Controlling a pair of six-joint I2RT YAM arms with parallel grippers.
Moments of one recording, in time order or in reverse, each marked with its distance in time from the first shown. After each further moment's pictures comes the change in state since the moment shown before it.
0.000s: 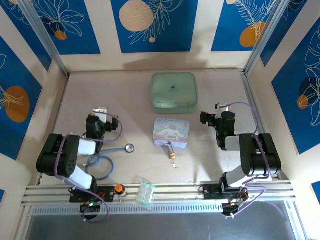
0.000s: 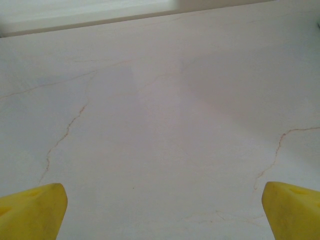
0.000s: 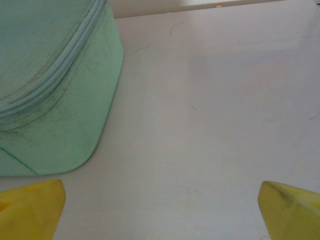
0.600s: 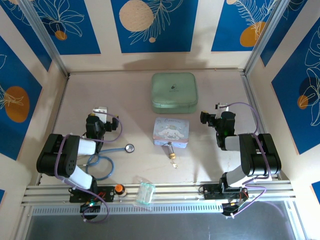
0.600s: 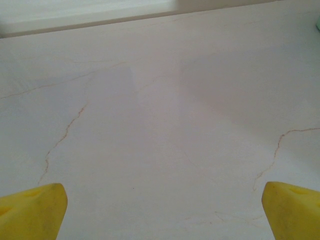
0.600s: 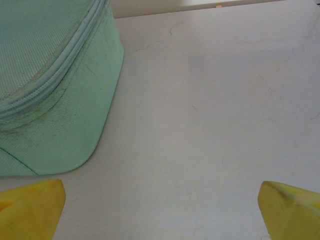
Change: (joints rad) left arm 0.001 -0.001 0.002 -0.004 0.005 0.000; right arm 0.000 0.000 0.000 0.000 0.000 0.000
